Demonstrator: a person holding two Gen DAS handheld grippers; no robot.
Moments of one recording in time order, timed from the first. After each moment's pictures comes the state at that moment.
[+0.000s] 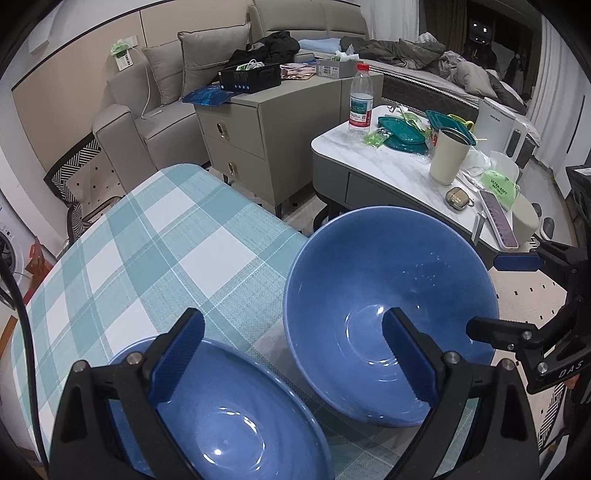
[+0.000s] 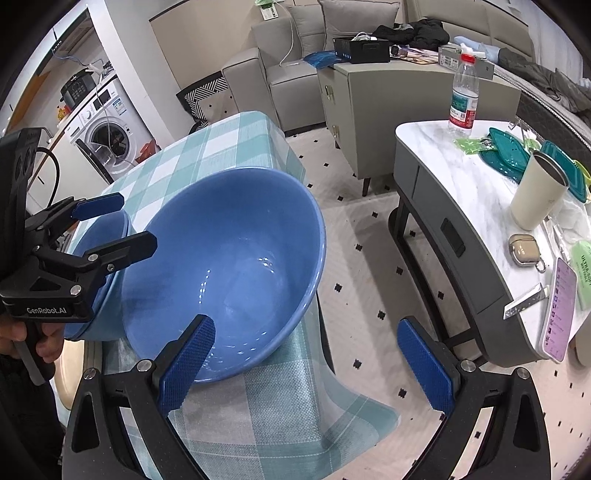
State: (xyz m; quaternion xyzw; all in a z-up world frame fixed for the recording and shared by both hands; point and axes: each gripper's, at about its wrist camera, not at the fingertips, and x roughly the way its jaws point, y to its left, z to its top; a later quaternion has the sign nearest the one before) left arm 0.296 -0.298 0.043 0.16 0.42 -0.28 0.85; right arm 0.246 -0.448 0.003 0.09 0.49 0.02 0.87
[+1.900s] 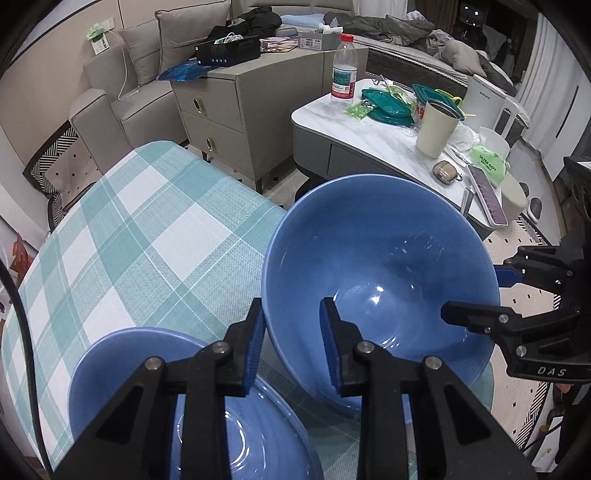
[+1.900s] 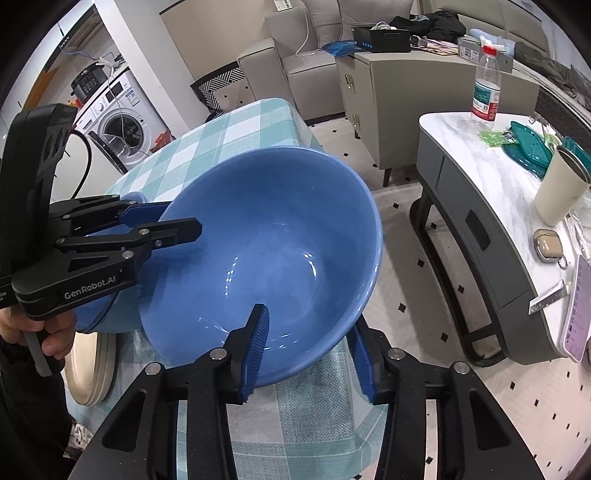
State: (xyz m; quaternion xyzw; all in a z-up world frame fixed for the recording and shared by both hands) left arm 0.301 -0.308 0.027 0.17 0.47 -0.31 0.81; right arm 0.250 -0.431 -0.006 0.10 0.50 0.05 0.86
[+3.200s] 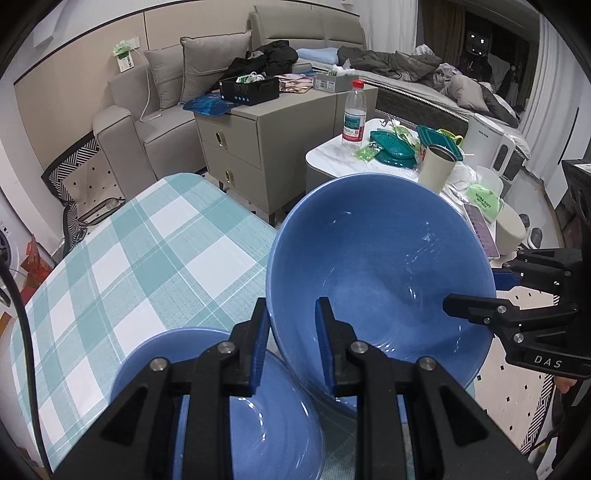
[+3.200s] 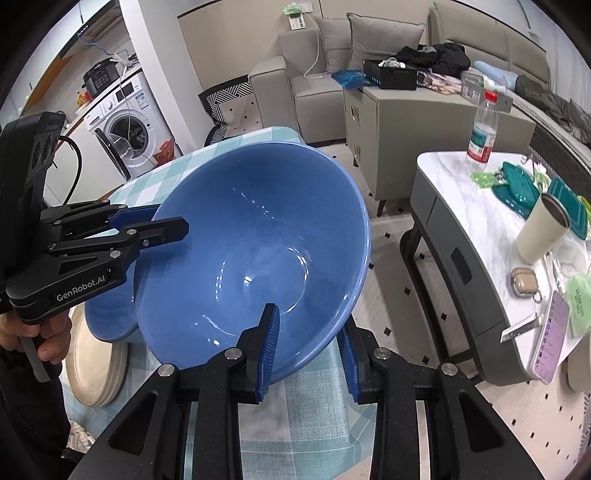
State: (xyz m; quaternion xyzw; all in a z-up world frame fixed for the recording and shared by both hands) left arm 0.284 -0.278 0.078 0.14 0.42 -0.30 0.85; right arm 0.242 -0.416 0.050 0.05 0.47 0.05 0.88
